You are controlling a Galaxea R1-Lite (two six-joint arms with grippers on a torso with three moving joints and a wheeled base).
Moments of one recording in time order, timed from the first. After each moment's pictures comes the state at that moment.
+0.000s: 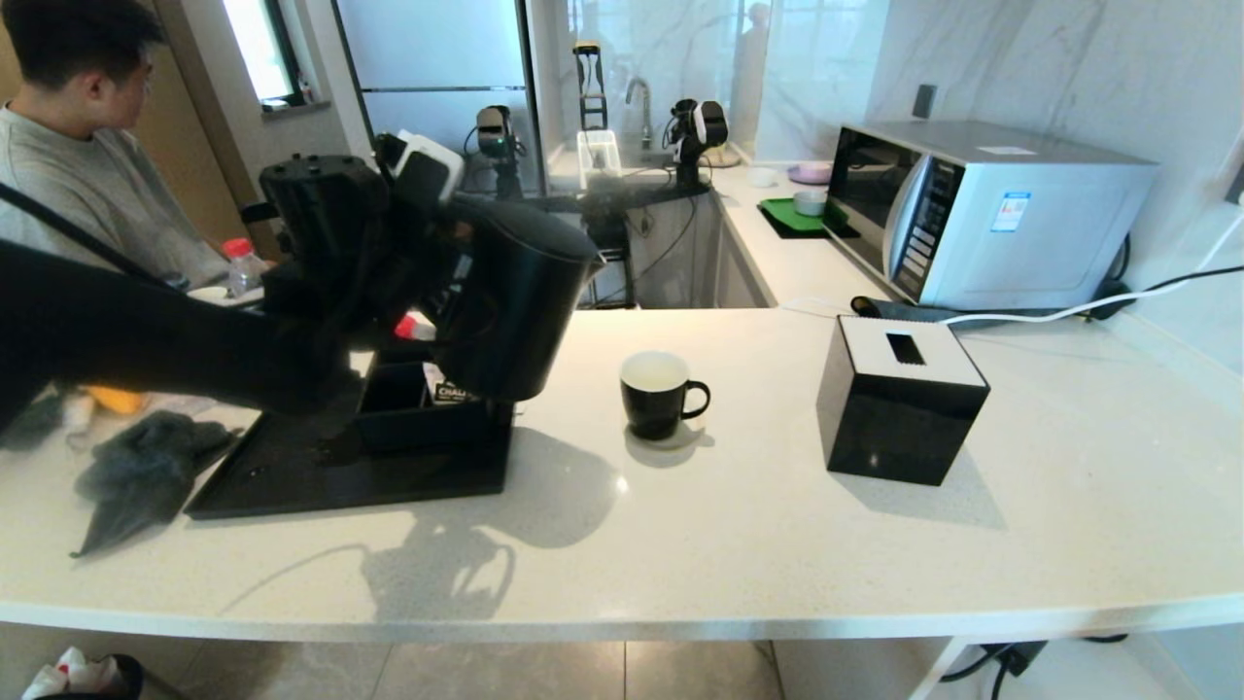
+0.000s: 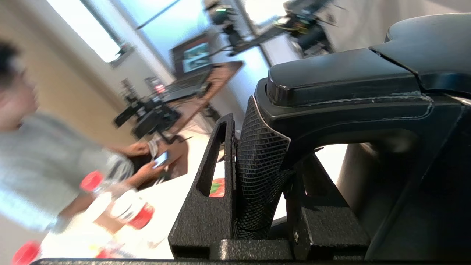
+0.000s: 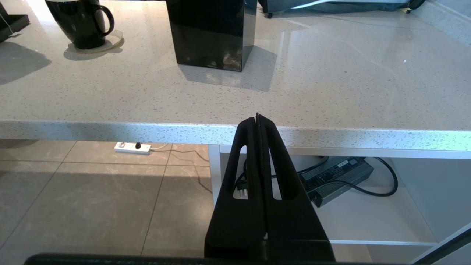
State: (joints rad) left arm -0.26 1.95 -1.24 -0.83 0.30 0.49; right arm 0.00 0.00 0.00 0.00 0.01 -0.02
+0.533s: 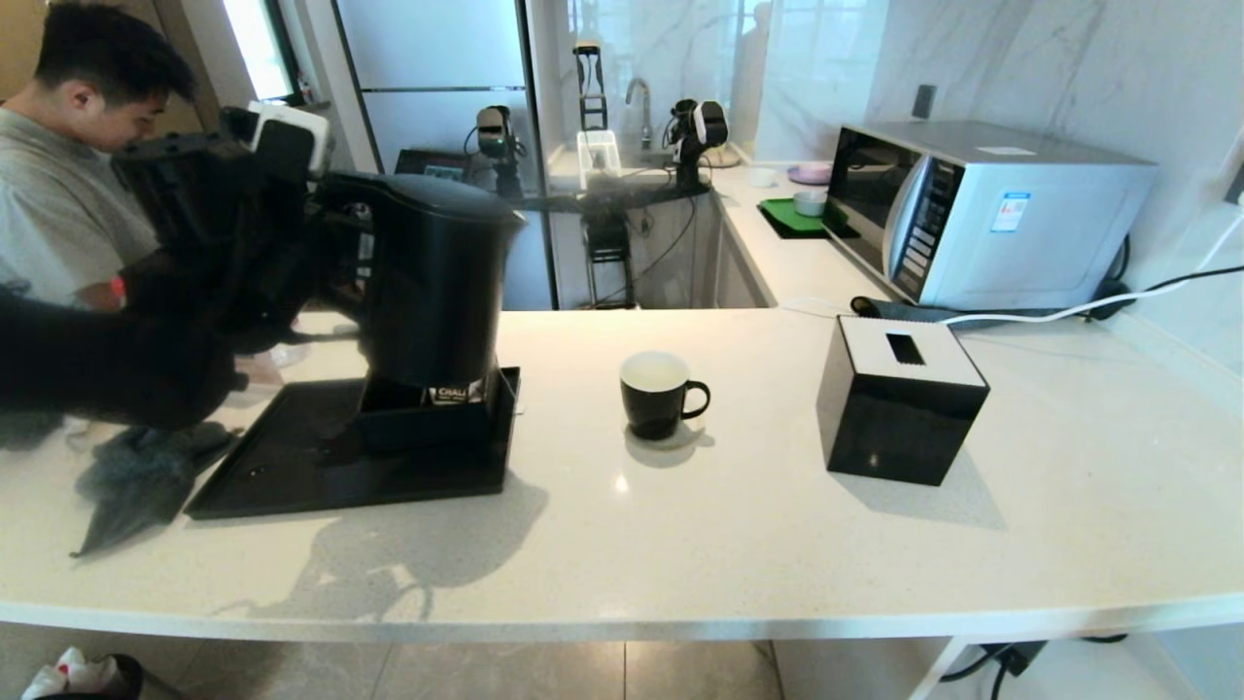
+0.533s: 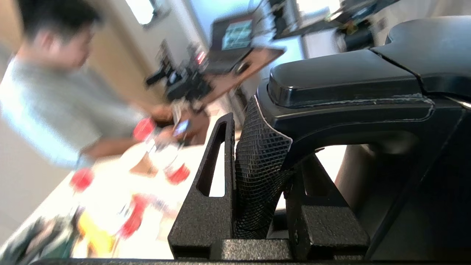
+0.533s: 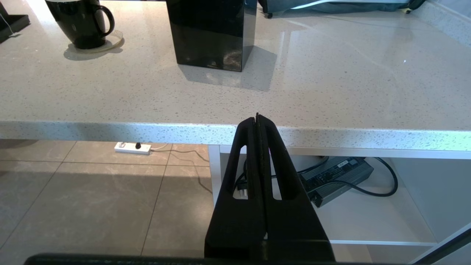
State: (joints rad) left arm -0.13 1.79 -1.09 -0.84 0.34 0.34; right arm 0.00 0.00 0.00 0.00 0.01 -0.02
